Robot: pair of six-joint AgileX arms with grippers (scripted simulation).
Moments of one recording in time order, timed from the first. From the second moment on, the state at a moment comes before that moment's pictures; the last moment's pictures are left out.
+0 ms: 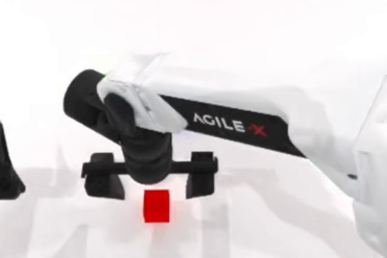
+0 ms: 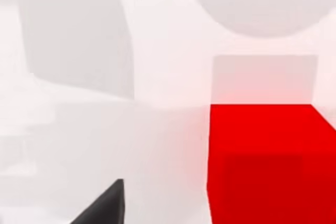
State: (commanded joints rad) left arm 0.00 0.00 0.00 0.00 0.00 0.00; right arm 1.00 2.34 1.95 -1.16 0.04 1.01
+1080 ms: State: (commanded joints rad) left arm -0.06 0.26 0.26 -0.21 0.03 -0.02; right arm 0.89 2.04 1.87 -1.19 0.10 0.86
